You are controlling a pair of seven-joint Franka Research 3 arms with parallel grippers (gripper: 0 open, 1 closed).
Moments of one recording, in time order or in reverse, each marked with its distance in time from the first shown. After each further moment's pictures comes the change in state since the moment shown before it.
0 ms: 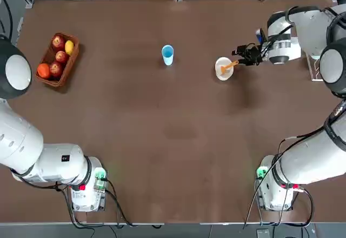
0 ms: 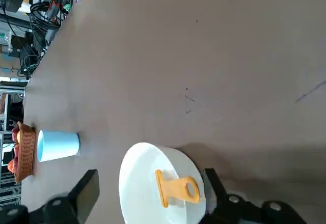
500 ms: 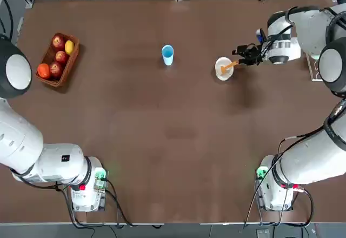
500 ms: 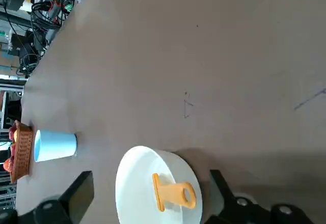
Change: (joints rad) left arm 0.000 0.005 0.000 -0.001 0.000 0.000 0.000; right arm 0.000 0.003 -0.001 0.006 0.010 0.011 -0.035
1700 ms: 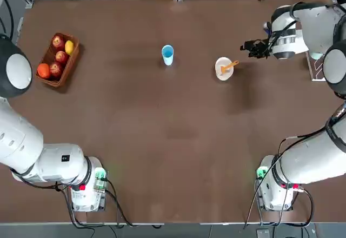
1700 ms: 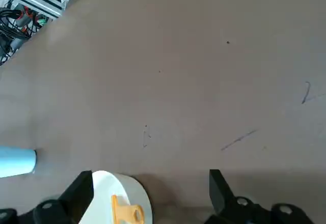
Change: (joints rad) left arm 0.000 0.004 0.000 -0.001 0.000 -0.020 0.004; right arm -0.014 -0.035 -0.023 0.017 -0.099 0.155 -0.006
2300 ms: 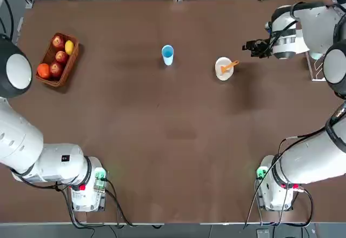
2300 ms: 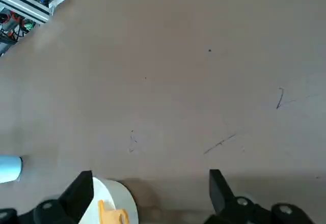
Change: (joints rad) left arm 0.000 0.000 0.000 0.000 0.000 -0.029 0.008; right arm -0.002 0.000 -0.003 0.000 -0.007 0.044 0.003
